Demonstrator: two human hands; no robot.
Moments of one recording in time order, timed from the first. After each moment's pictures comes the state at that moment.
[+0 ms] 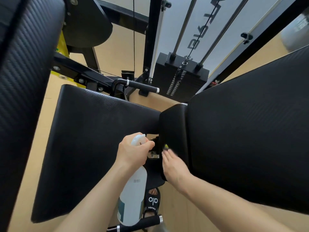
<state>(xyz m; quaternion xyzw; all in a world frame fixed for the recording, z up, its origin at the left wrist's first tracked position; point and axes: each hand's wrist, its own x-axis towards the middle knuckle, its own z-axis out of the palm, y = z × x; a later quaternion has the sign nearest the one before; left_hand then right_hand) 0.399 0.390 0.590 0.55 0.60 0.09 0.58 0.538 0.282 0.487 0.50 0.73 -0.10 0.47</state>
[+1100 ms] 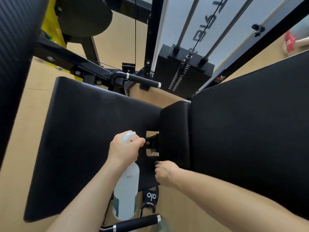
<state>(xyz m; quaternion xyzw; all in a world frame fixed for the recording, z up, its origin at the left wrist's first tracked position) 0.392 0.404 0.557 0.51 0.64 0.07 0.57 0.529 0.293 0.424 0.32 0.80 -0.22 0.47</state>
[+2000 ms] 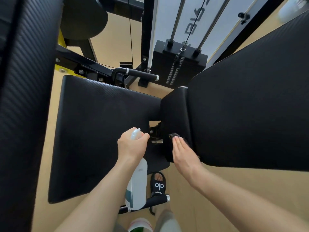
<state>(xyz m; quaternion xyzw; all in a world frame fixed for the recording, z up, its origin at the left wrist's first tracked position) 0.376 0.359 0.571 0.52 0.66 0.09 0.53 0.528 0.235 0.519 0.50 0.72 0.00 0.47</state>
